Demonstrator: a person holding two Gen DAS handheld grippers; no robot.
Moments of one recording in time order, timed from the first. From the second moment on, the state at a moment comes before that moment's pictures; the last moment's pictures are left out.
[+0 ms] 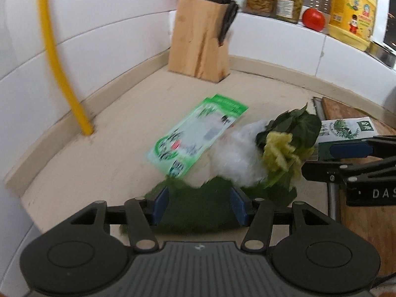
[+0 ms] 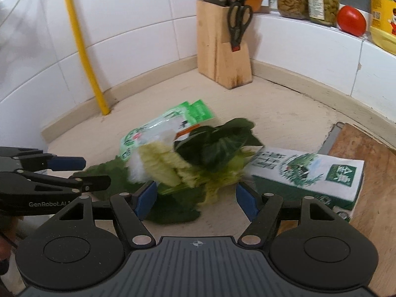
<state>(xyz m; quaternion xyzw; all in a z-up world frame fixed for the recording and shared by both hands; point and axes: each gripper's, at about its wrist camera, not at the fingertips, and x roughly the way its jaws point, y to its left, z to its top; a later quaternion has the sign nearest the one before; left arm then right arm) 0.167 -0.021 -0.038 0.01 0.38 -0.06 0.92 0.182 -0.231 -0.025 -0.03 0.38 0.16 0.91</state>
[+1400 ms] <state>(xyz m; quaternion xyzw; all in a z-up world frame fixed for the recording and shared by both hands) 0.251 -0.035 -0.065 -0.06 0.45 -0.17 0.88 0.259 -0.277 -0.026 -0.20 0.44 0.23 0.84</state>
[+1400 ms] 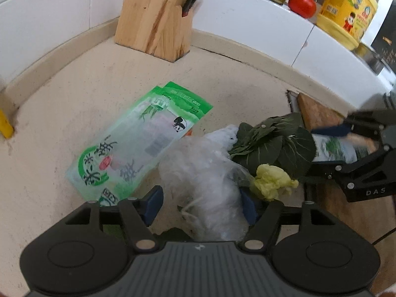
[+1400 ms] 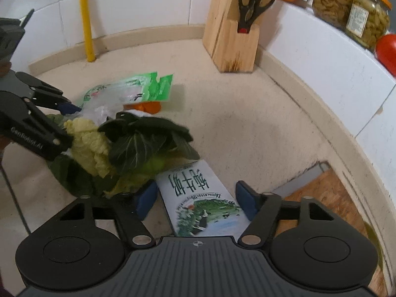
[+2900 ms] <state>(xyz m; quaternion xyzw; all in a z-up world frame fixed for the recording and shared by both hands) 0.174 -0.044 -0.033 0.03 0.40 -0.09 0.91 0.159 -0.258 -0.010 -0.09 0.44 0.26 0.86</state>
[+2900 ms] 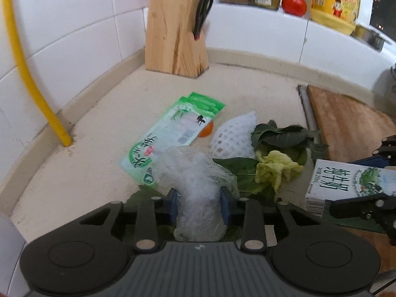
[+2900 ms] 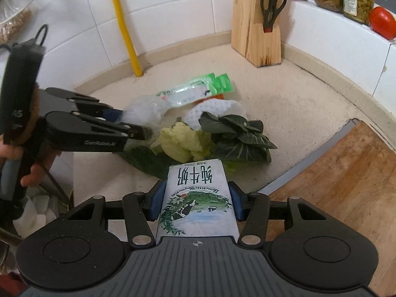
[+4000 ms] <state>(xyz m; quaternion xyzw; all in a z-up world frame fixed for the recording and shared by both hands) 0.035 0.089 -0.020 -0.04 0.37 0.04 0.93 0.099 -0.097 0.002 -0.11 0.38 0.38 0.83</state>
